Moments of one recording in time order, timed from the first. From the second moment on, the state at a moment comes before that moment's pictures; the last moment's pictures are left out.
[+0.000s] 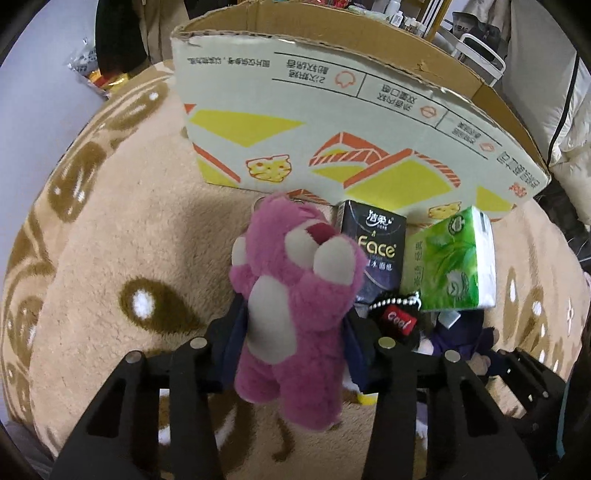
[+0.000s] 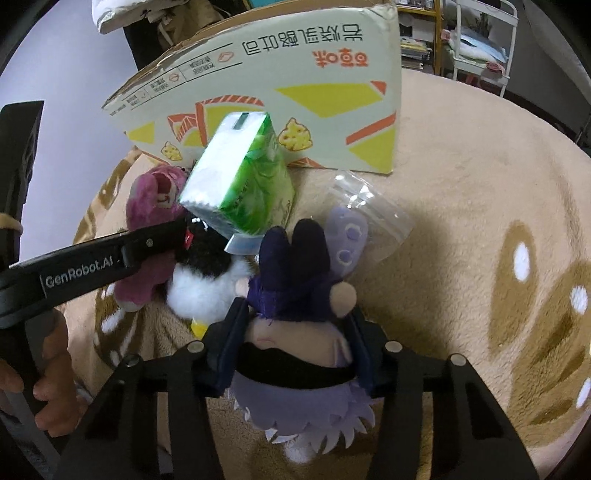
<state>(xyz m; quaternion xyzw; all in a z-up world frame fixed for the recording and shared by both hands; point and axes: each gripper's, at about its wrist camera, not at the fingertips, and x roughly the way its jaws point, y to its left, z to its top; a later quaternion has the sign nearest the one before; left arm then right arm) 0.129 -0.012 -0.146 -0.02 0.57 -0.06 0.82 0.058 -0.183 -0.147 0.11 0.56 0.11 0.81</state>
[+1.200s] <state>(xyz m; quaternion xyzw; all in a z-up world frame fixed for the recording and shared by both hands) 0.079 -0.005 -0.089 -0.01 0.50 -0.03 0.86 0.031 -0.214 -0.068 0.12 0.40 0.06 0.90</state>
